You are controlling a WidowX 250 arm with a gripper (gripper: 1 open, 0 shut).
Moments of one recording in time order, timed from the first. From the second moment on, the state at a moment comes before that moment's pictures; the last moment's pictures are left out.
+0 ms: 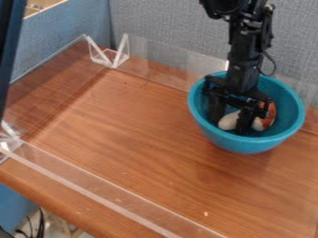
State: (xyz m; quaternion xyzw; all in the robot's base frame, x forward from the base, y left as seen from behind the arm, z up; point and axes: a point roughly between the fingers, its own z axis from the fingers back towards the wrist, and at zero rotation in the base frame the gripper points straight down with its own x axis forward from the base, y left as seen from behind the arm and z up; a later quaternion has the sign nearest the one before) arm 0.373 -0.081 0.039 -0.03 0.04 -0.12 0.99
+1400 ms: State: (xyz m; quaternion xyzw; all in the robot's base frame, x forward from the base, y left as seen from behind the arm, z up) arm 0.363 -0.073 0.061 -0.06 0.03 -0.15 0.99
